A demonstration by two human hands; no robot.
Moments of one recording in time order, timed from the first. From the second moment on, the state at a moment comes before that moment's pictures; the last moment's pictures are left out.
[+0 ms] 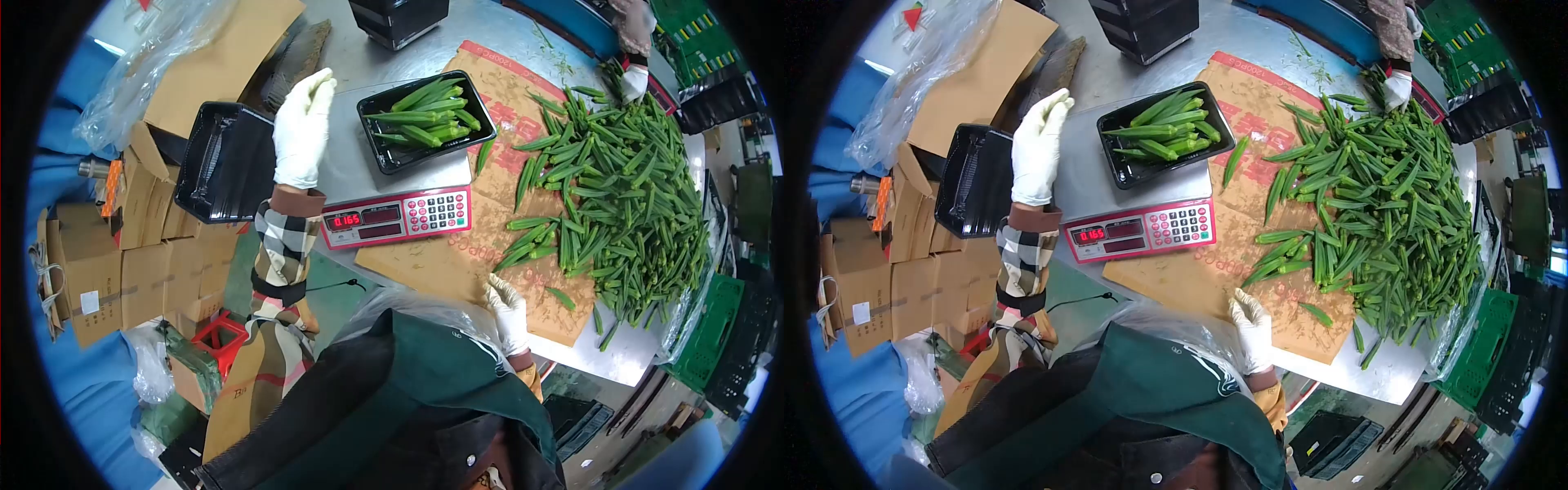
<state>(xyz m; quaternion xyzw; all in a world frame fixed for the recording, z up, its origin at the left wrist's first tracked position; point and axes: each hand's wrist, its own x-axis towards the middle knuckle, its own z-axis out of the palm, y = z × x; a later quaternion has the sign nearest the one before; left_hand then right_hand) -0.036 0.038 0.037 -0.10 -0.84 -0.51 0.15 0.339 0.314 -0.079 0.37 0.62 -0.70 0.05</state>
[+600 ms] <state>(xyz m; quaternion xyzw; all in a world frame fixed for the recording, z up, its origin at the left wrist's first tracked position) 0.031 0.090 0.011 -0.16 -0.92 -0.30 0.17 0.334 0.322 -0.071 0.39 0.59 -0.70 0.03</state>
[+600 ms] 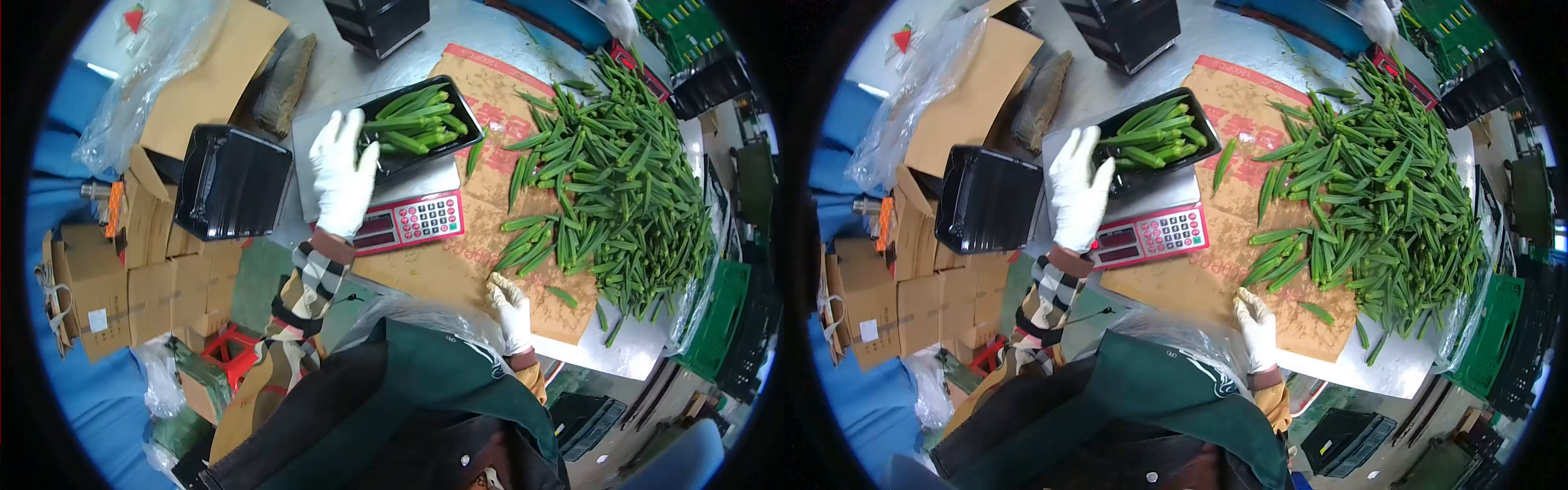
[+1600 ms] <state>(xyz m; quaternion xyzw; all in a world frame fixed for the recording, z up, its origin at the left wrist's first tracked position) -0.193 0.255 -0.022 -0.17 -0.74 -0.64 -0.10 0.374 0.350 -0.123 0.46 0.61 -0.65 -0.05</state>
